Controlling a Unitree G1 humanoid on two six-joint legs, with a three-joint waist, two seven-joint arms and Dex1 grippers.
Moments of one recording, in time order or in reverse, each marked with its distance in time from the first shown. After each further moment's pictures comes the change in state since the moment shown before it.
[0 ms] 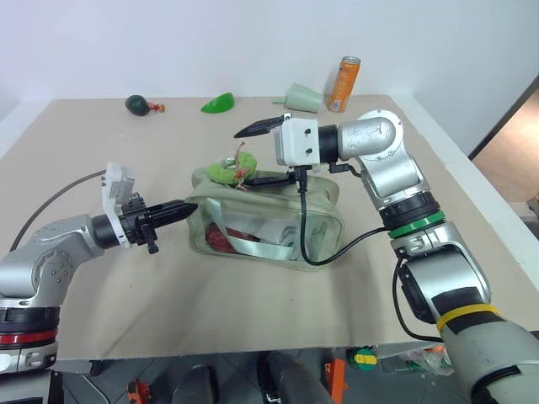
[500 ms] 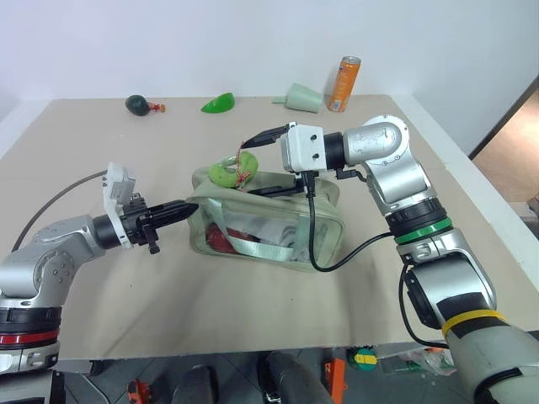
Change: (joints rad) left arm 0.000 -0.008 0.000 -0.001 0.002 0.000 0.001; right arm 0.032 -0.025 0.000 -0.056 0.012 0.055 0.034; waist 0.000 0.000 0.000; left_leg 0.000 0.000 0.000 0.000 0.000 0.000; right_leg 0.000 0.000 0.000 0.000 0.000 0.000
